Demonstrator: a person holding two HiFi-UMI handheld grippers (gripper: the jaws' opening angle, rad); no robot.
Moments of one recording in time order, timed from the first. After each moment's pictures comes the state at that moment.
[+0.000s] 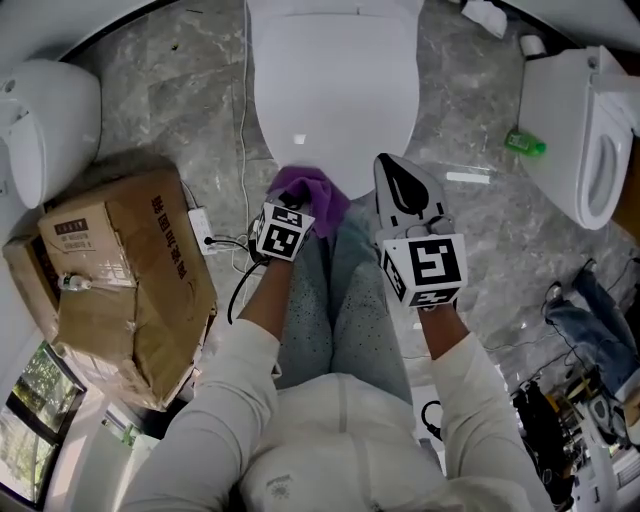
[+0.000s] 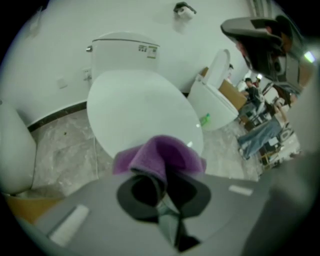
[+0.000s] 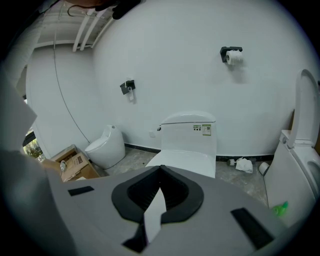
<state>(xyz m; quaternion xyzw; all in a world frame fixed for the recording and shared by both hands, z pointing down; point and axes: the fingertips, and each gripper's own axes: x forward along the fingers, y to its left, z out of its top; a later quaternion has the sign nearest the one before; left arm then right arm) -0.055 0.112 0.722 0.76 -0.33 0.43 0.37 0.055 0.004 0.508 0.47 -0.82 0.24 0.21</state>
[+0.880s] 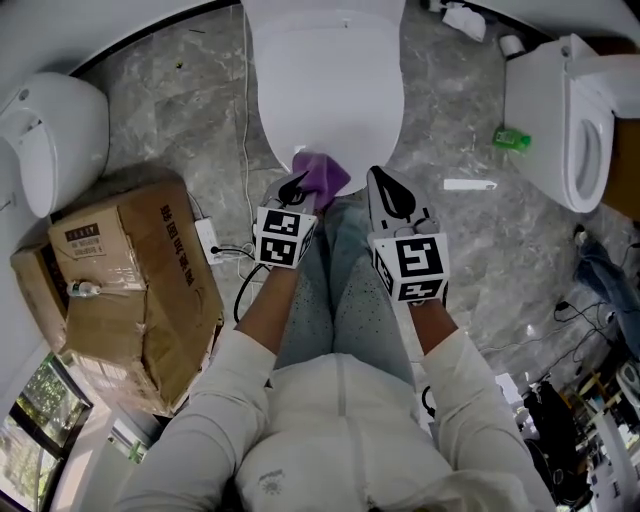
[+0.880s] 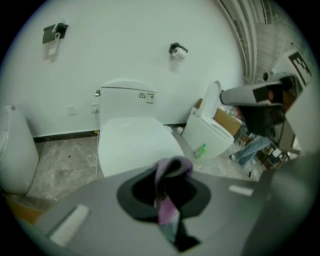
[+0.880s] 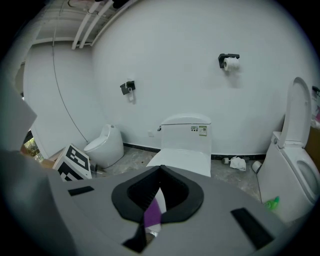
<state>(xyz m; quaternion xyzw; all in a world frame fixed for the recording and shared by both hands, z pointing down) -0.041 0.066 0.602 0.81 -0.40 0.30 0.30 0.054 0.046 0.484 0.49 -0.81 0.24 0.22</state>
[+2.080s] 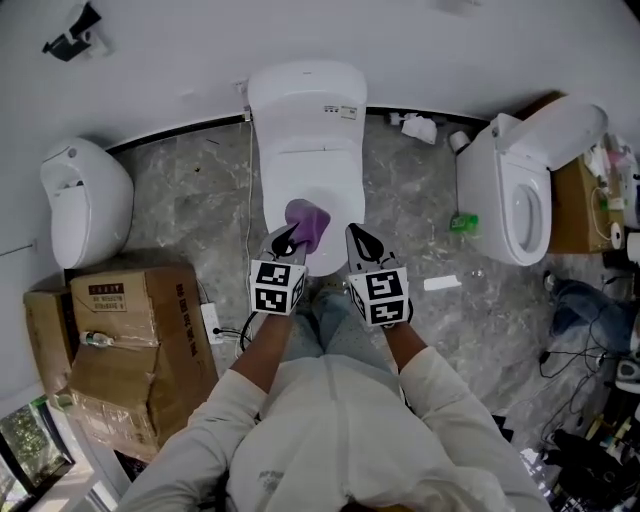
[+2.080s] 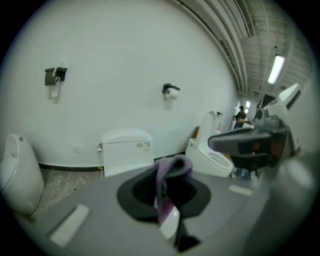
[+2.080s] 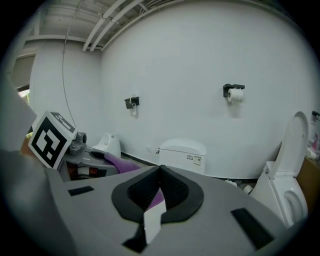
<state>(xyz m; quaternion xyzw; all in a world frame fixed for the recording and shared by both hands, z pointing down) -0.023 0.010 0.388 0.84 -0.45 0.21 0.21 0.067 0.021 0.348 0.50 -0.82 0.17 0.21</state>
